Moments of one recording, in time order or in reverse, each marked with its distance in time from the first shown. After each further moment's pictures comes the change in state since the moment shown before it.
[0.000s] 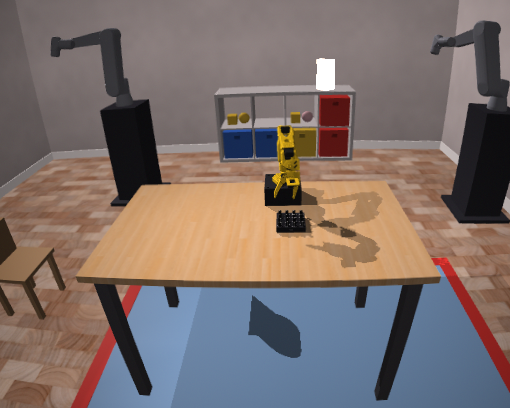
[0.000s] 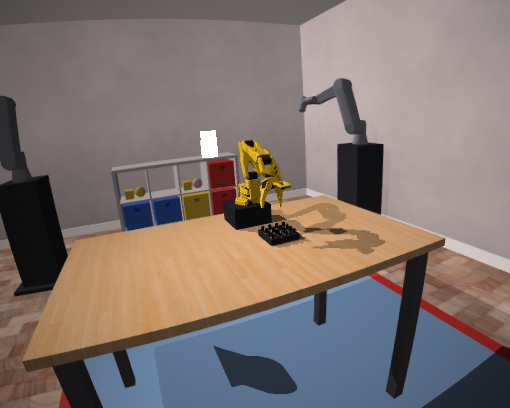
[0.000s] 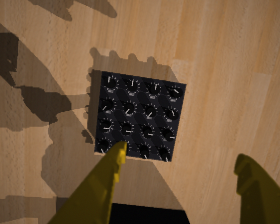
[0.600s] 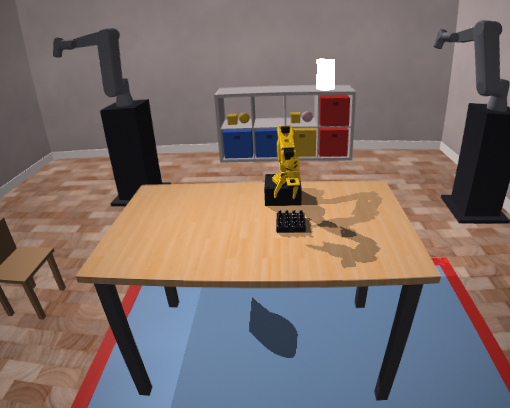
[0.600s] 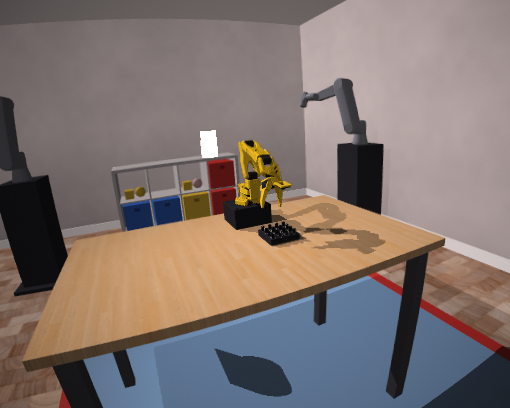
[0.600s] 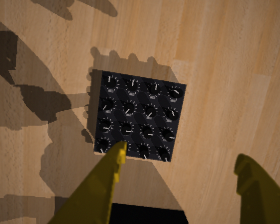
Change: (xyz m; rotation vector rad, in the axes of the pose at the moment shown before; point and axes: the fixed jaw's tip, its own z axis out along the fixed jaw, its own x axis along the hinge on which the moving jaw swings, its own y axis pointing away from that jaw) arm 0.000 0.000 0.000 0.000 0.000 -0.011
